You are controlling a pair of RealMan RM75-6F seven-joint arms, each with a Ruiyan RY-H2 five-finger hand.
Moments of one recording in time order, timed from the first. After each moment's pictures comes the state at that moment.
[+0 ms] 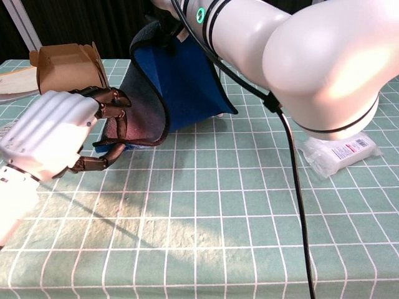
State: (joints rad) left arm -0.37 -2.00 -0.06 -1.14 1.66 1.53 0.39; right arm 1.23 -1.82 0.42 -1.41 -0.73 1.13 -0.87
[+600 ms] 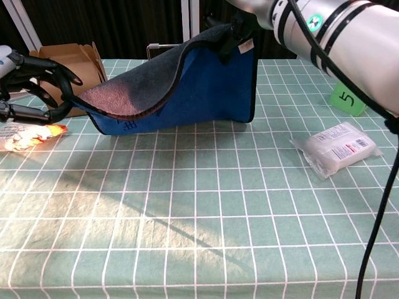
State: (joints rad) left arm -0.32 -1.65 -0.17 -1.67 1.37 1.36 0.03; right arm 0.98 -1.61 0.26 -1.72 -0.92 1.25 -0.67
